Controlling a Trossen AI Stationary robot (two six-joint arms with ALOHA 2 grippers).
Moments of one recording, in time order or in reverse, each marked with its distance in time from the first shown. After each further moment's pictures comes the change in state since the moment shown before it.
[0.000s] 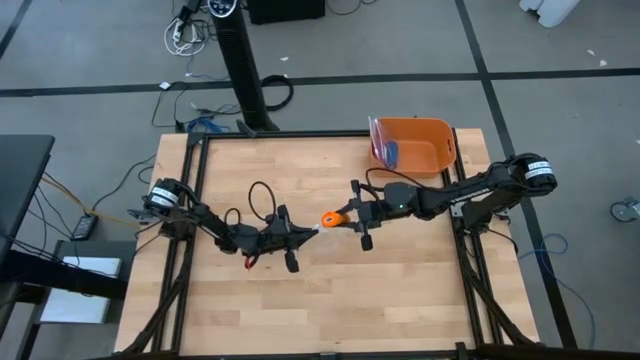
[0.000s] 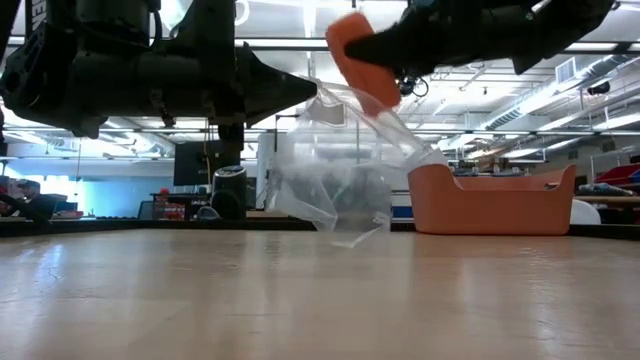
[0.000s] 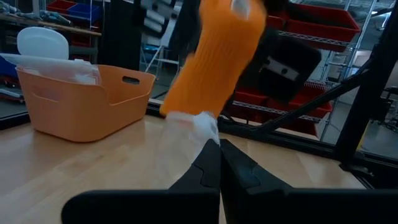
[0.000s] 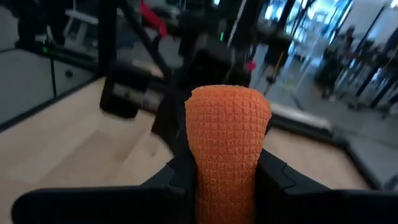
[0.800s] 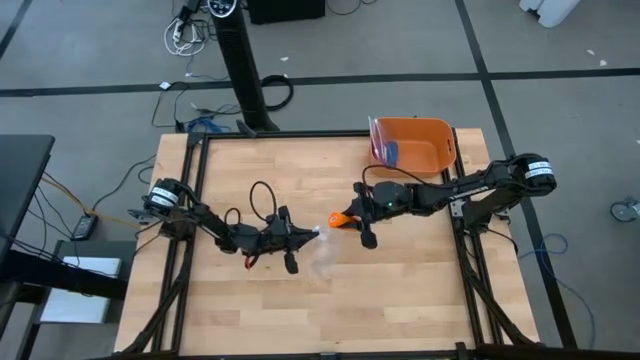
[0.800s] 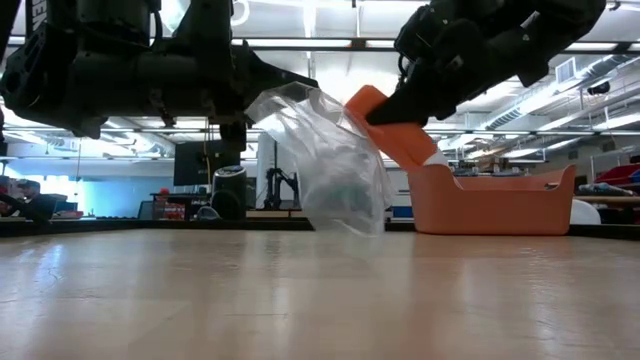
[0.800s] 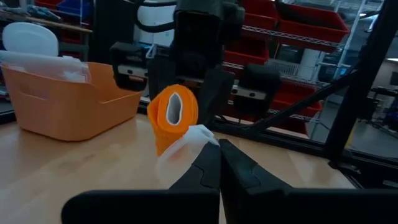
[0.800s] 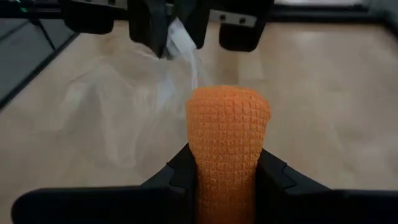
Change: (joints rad) left arm 0.002 0.000 0.000 0.000 0.032 -0.015; right arm -0.047 0.000 0.000 -0.309 -0.028 0.245
